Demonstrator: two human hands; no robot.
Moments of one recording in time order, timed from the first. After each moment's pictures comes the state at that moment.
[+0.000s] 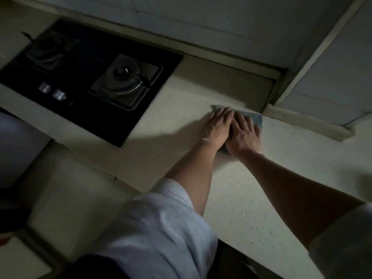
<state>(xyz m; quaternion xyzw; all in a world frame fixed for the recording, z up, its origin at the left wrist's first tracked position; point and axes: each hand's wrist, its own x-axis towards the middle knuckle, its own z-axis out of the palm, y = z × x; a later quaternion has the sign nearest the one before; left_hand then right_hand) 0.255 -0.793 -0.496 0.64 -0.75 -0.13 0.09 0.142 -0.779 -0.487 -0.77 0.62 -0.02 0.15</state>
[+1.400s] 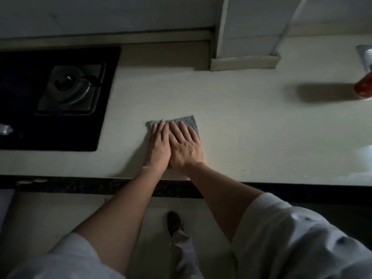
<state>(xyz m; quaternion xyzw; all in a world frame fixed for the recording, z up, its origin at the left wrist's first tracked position) 0.335 -0.626 -0.490 0.58 -0.81 -0.08 0.04 0.230 -0.599 -0.489 -0.76 0.63 -0.02 0.16</state>
